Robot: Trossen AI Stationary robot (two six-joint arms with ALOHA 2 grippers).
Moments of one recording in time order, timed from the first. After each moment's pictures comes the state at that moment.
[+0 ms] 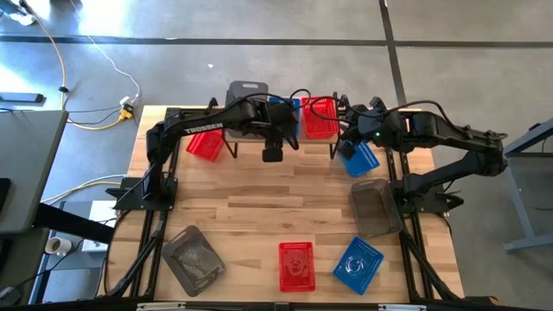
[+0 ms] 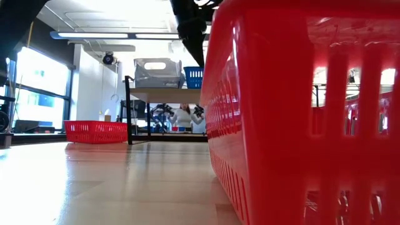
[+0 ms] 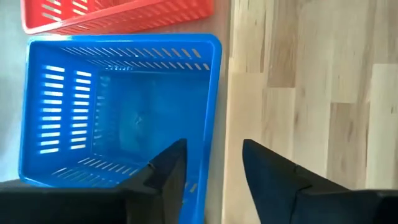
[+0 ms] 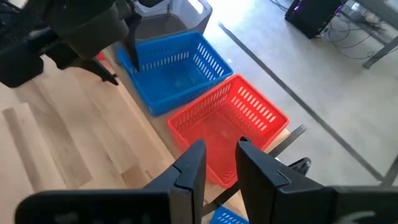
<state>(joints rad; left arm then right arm) 0.35 1.97 2.00 -1.17 -0.24 0.30 -0.07 1.18 1.45 -1.02 0.57 0.22</state>
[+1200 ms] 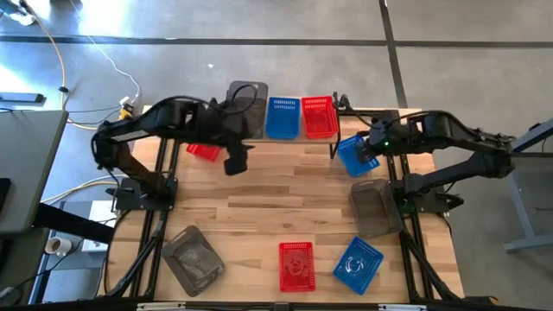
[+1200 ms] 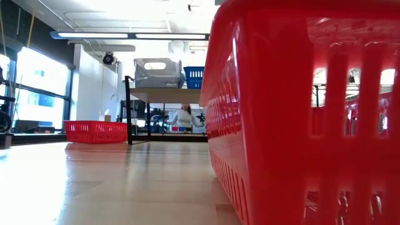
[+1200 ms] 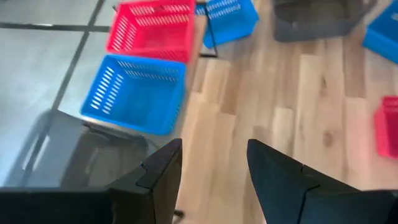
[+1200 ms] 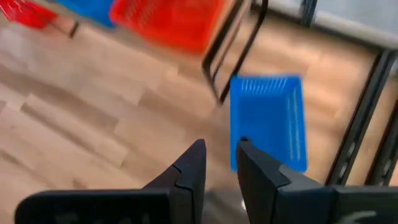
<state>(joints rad) 0.14 1.54 1.94 -1.29 -0.30 -0.01 -0.07 1.08 1.40 -1.44 0.37 0.97</state>
